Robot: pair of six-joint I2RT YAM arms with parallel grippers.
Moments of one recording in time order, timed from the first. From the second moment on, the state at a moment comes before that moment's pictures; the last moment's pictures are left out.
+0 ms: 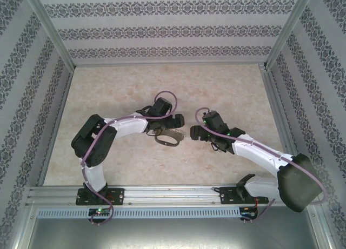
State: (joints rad) left arm -0.63 1.85 1.13 -0.20 0.12 -0.74; right arm 0.59 1.22 0.64 -0.34 0.11 0.53
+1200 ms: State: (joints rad) left arm -0.59 1.57 0.95 -0.29 0.03 -0.66; right arm 0.56 1.55 0.74 -0.19 -0.18 0.52
